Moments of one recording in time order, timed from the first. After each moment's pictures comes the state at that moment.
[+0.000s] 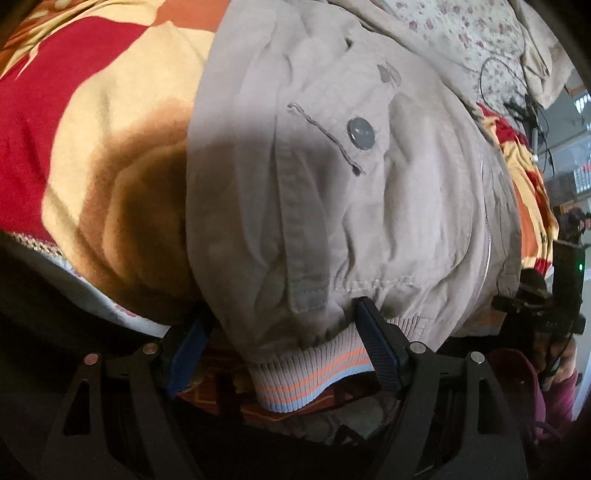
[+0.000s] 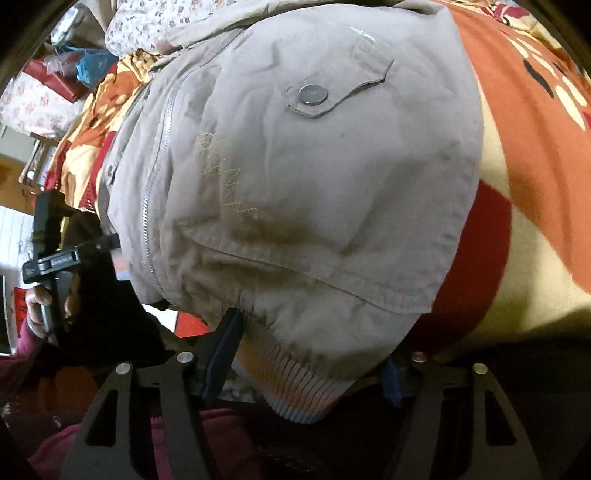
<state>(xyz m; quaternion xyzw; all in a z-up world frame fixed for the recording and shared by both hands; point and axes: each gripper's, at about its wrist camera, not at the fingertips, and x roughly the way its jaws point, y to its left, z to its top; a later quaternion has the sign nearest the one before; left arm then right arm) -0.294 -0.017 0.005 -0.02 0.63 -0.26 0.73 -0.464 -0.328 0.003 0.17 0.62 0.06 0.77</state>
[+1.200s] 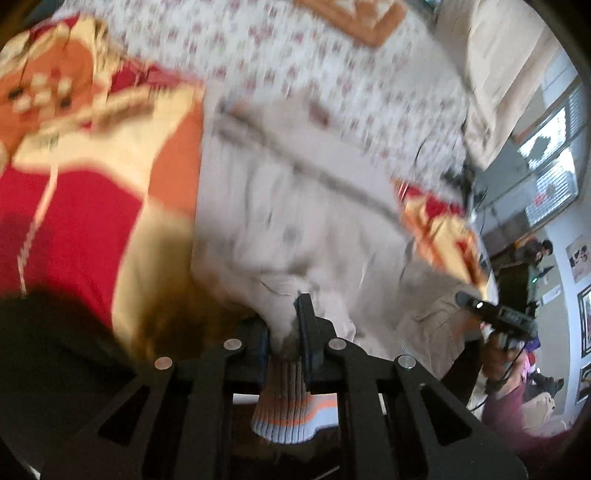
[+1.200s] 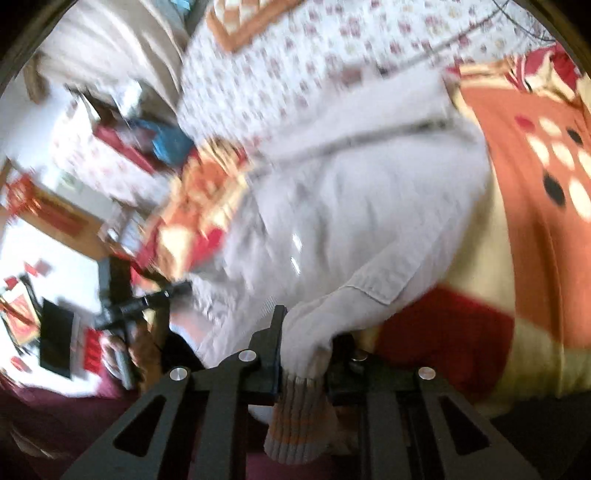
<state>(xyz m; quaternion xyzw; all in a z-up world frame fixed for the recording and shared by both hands) -0.261 0.030 0.140 -0.11 0.51 -0.34 0.78 -0.440 -0.356 0.114 0.31 0.43 0.15 0.83</state>
